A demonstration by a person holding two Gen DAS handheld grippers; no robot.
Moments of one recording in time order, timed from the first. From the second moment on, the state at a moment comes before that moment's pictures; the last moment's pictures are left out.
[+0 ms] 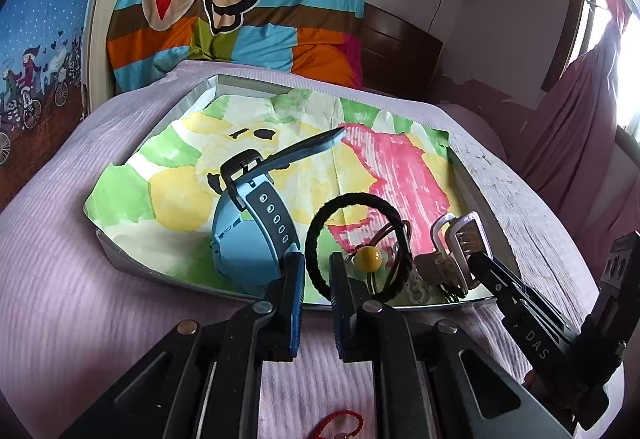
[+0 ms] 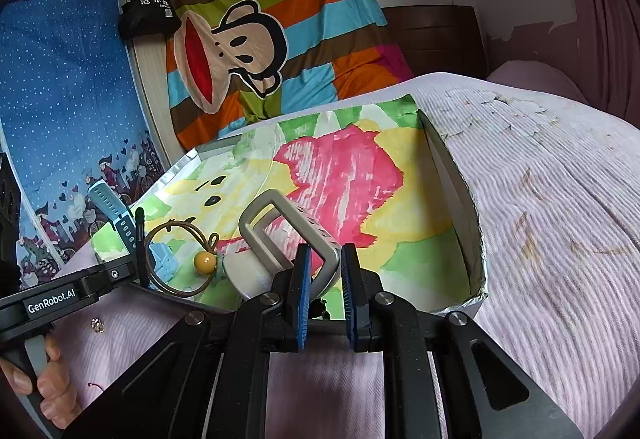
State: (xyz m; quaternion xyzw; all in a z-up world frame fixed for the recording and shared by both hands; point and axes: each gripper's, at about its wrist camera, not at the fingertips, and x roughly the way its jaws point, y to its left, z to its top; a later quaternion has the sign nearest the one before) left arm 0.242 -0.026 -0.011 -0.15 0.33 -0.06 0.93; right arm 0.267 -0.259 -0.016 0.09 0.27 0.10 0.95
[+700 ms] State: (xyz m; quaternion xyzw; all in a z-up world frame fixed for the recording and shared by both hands) left arm 0.200 -0.008 0.003 -0.15 0.26 -0.05 0.95; right arm 0.226 -0.267 0.002 0.08 0.20 0.11 0.97
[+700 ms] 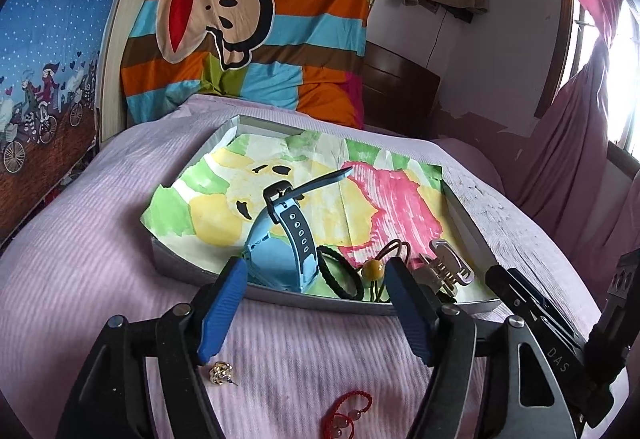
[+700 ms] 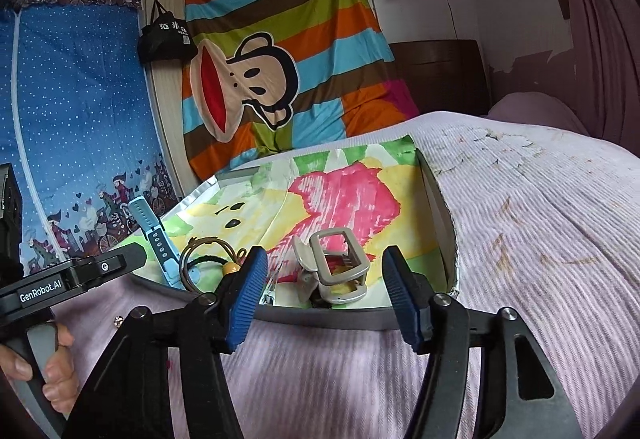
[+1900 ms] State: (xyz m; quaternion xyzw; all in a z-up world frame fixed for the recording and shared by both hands) left arm 0.104 0.004 0.006 -0.03 0.22 -0.04 0.97; right arm 0.115 -0.265 0.021 0.00 0.16 0.20 0.97
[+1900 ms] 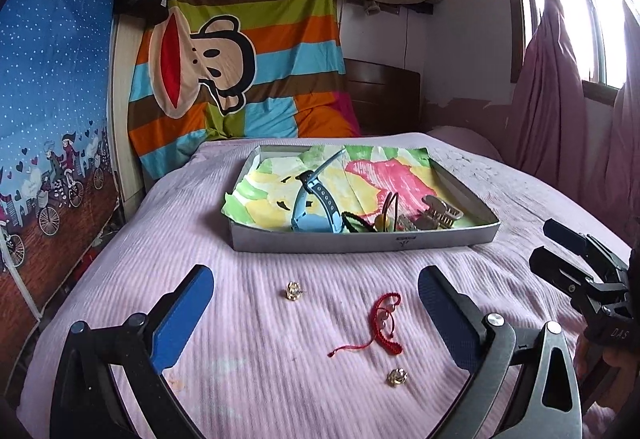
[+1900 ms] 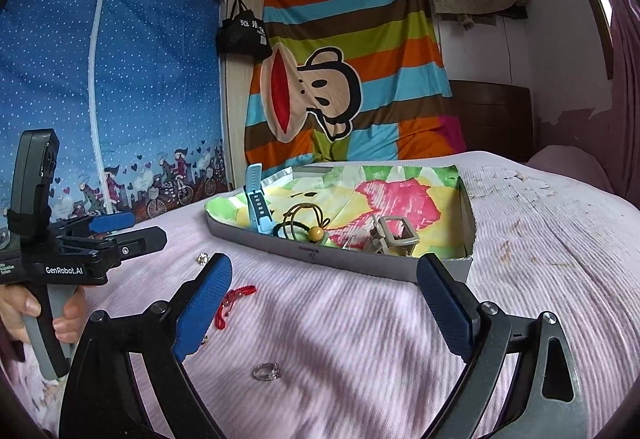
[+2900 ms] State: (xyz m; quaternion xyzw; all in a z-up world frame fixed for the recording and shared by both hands) left arm 0.108 -0.013 -0.030 -0.05 0.34 -0.17 0.92; right arm 0.129 -0.236 -0.022 -0.05 0.28 0.27 0.92
